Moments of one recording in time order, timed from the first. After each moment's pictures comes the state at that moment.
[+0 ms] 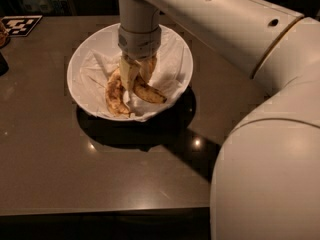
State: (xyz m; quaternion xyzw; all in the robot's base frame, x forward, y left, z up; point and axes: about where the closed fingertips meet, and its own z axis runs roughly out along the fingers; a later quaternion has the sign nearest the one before) arm 0.596 0.040 0.876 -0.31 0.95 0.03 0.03
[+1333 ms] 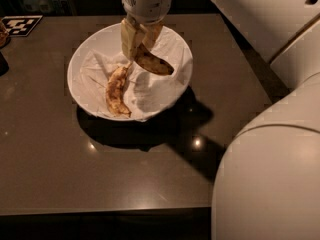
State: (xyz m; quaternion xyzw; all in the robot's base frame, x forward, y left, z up) arm 0.609 0.031 0.958 -0.35 0.93 0.05 0.10
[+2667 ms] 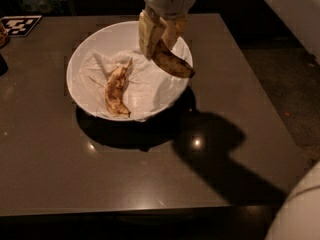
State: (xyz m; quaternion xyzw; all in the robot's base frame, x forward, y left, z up) arm 0.566 -0.011 0.987 -0.28 0.95 0.04 0.10
